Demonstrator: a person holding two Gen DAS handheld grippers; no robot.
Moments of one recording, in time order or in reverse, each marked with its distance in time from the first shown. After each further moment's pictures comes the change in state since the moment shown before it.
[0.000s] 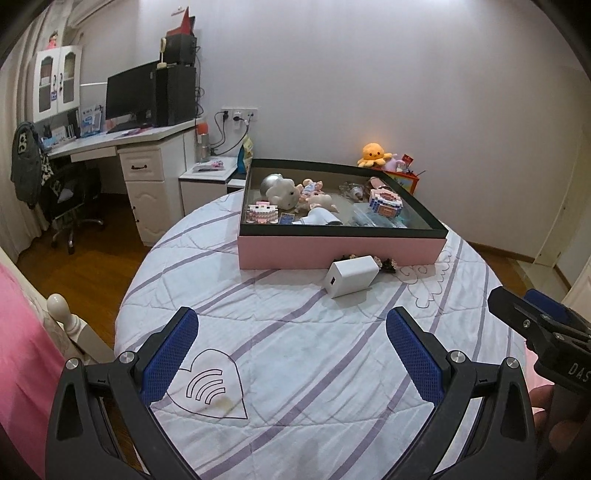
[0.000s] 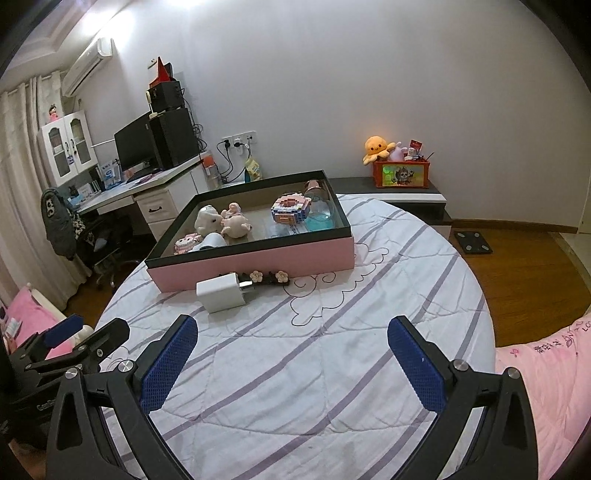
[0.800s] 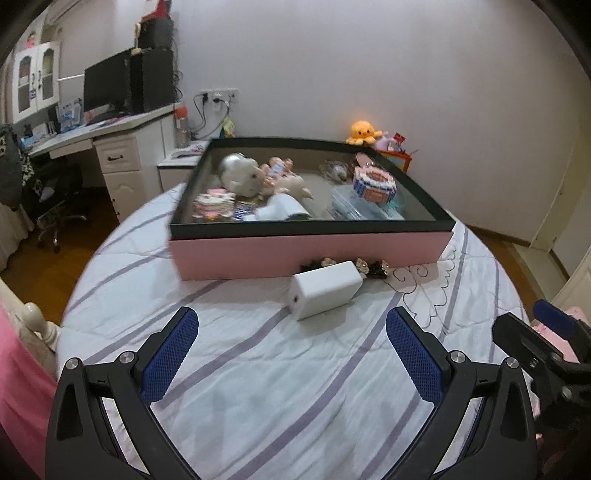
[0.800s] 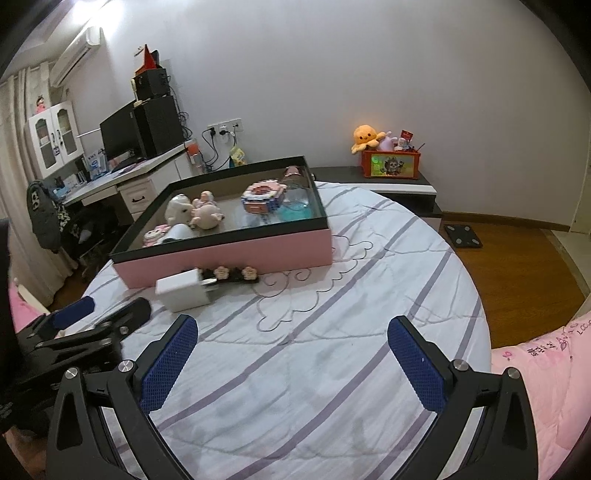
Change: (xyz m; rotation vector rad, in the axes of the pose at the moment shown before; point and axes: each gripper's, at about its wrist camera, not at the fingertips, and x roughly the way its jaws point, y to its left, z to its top) left arm 0.081 -0.042 0.016 0.036 0.095 -0.034; right arm 0.034 -0.024 0.005 0.004 0.049 -0.058
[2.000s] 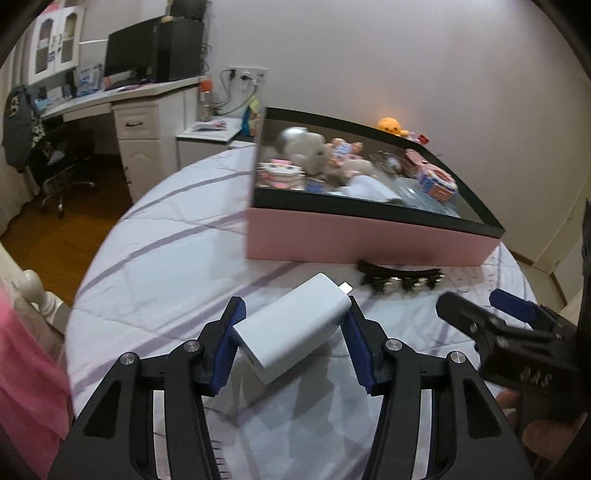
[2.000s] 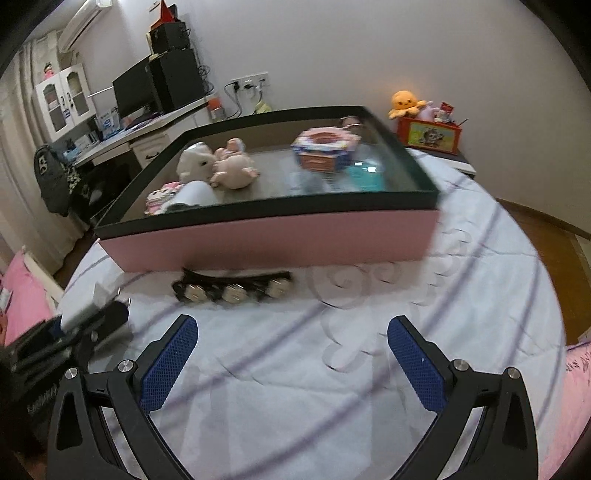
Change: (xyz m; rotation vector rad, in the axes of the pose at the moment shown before) left arm 0.013 0.077 -0.013 -0.123 0.036 0.019; right arm 0.091 0.062 0.013 -0.082 0.179 0.091
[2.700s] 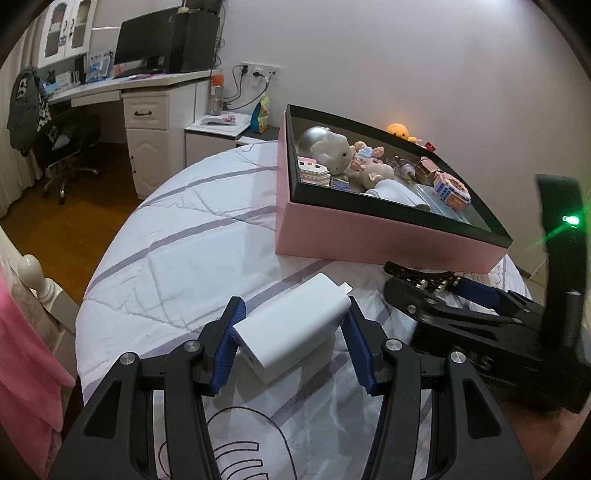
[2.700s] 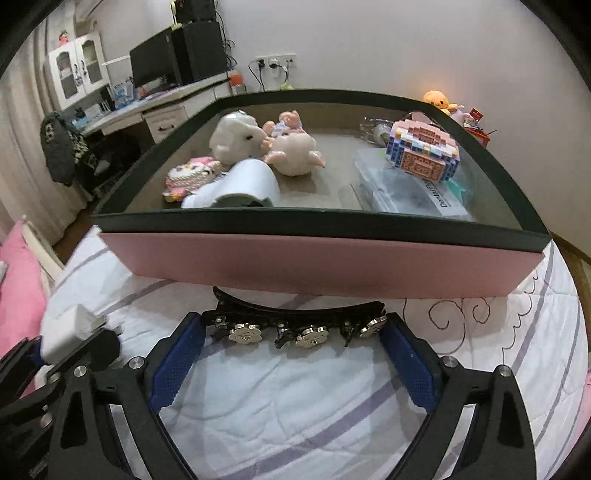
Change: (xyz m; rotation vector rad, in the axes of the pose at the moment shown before) left arm 0.001 0.022 -0.004 -0.048 0.005 -0.022; right arm 0.025 0.041 0.004 -0.089 0.041 0.010
